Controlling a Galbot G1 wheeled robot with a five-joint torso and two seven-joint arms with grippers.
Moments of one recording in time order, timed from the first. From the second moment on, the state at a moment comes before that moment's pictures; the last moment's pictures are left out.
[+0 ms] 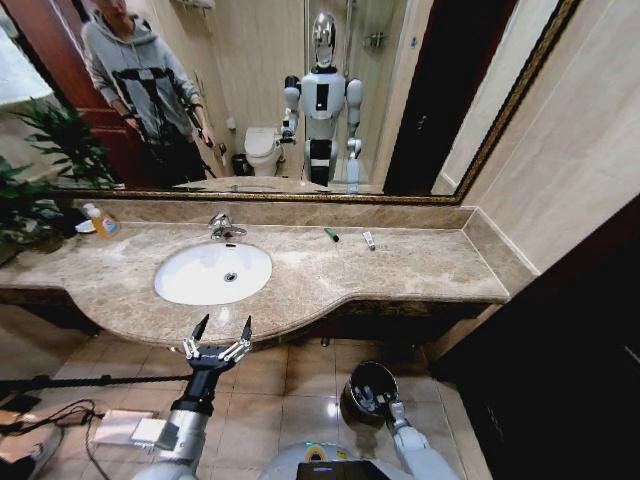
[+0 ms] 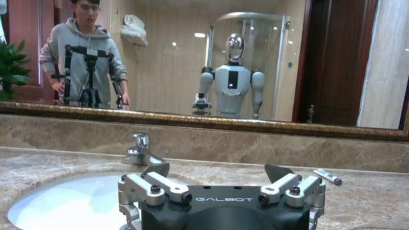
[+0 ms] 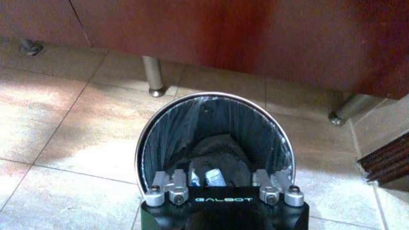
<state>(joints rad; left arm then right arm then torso) 1.93 -1.44 -0.60 -2.42 -0.21 -0.08 0.08 -1.11 1.46 0.56 0.65 -0.07 0.18 -0.11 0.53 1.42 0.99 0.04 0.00</state>
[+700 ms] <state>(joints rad) 1.93 -1.44 -0.60 -2.42 -0.21 -0.08 0.08 -1.30 1.46 0.57 0.89 -0.05 0.17 -0.11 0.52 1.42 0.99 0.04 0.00</state>
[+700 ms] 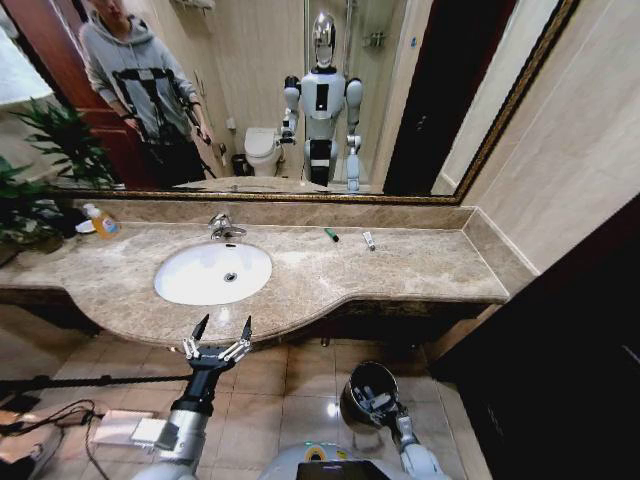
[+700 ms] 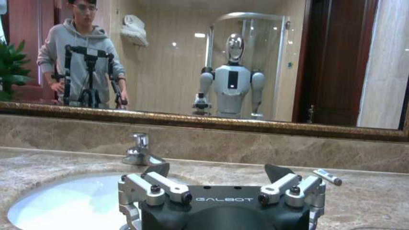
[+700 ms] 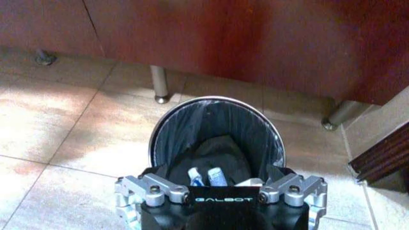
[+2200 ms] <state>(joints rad) 1.93 -1.44 -0.60 -2.42 -0.21 -0.08 0.08 -1.41 1.25 0.70 2.16 0.41 -0.16 -0.02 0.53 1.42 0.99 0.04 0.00</state>
